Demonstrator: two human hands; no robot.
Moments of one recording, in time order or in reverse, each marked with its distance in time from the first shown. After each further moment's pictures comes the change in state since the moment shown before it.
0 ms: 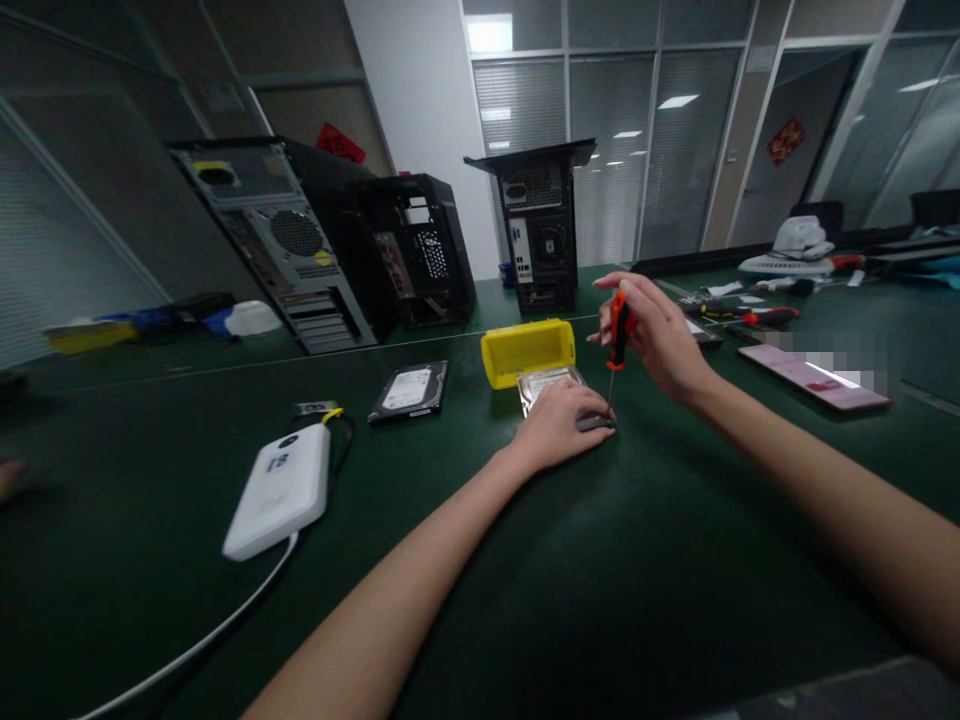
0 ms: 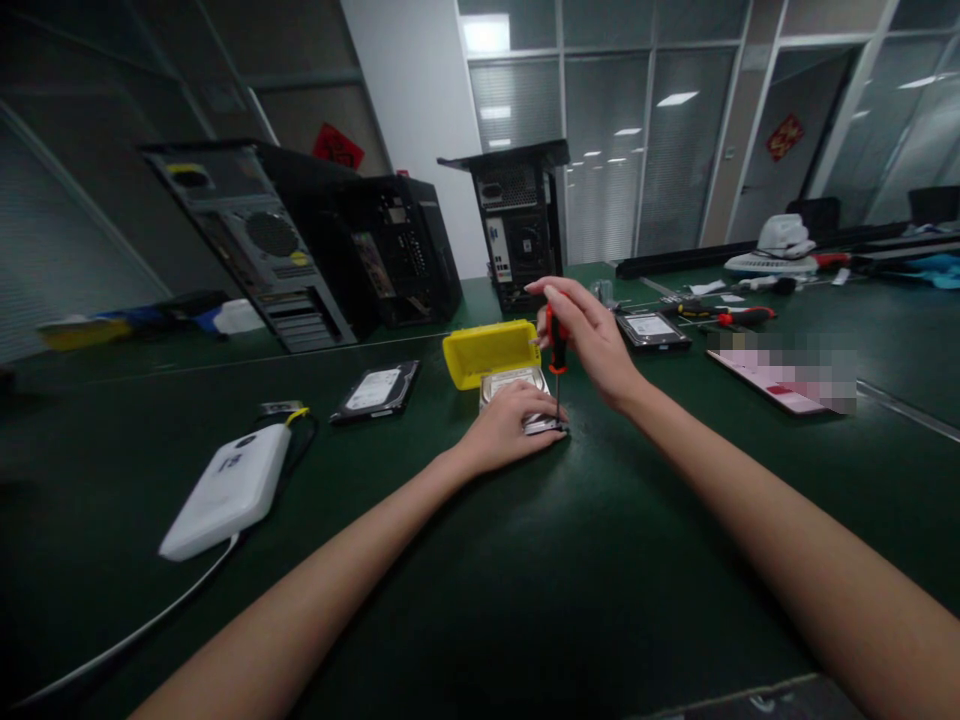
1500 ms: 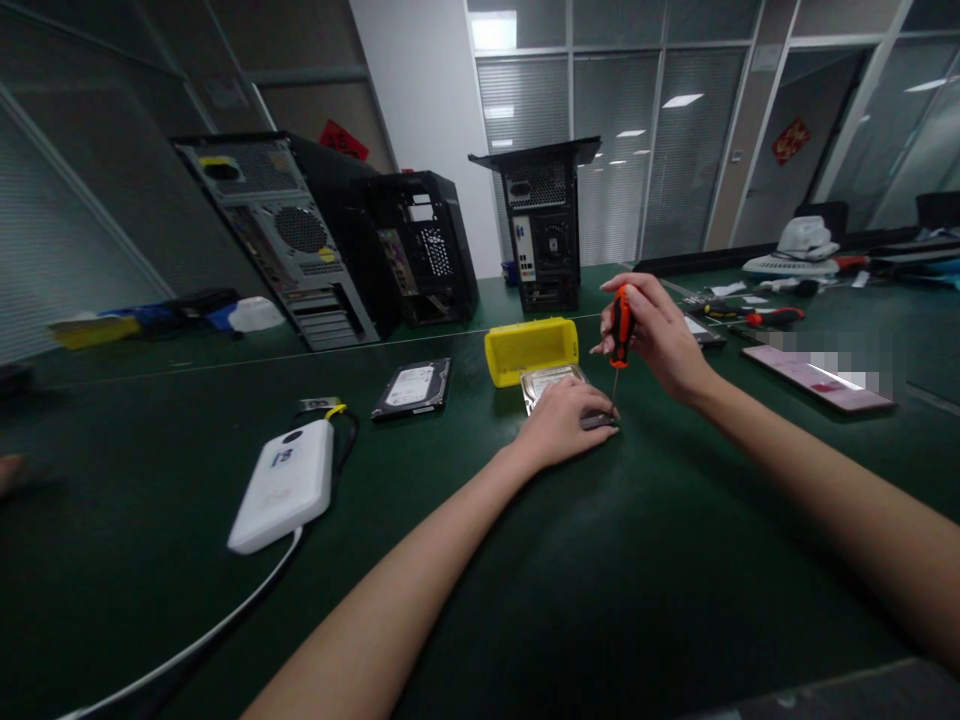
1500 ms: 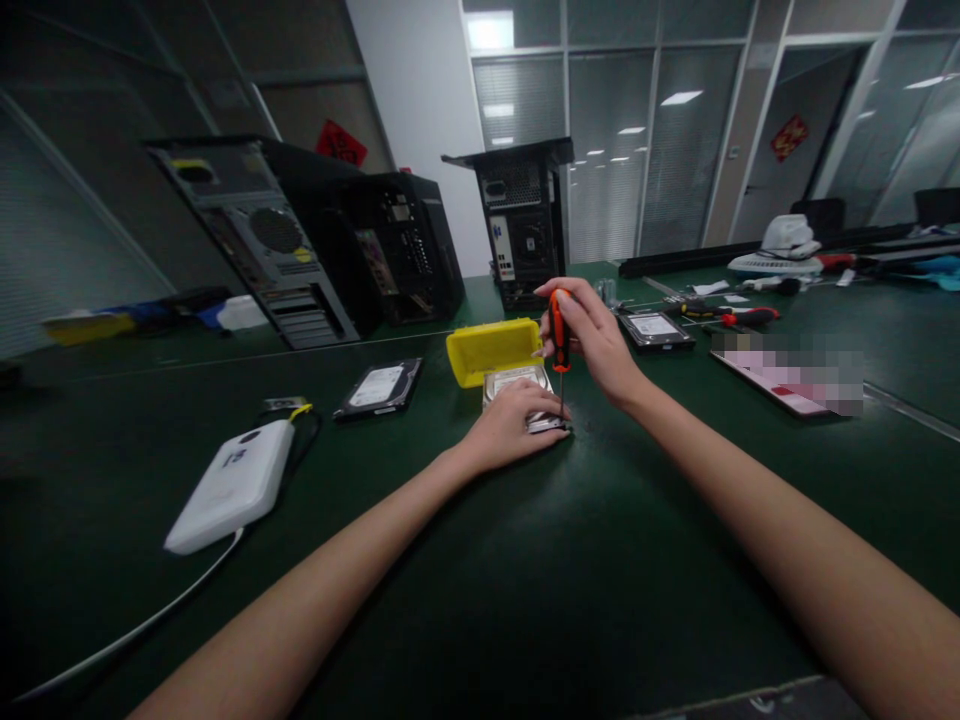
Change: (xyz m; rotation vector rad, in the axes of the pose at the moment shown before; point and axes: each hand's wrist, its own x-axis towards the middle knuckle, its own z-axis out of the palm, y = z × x) left_hand 0.000 0.000 0.000 0.010 0.003 0.011; right_hand -0.003 0.004 -0.001 0.002 -0.056 0.008
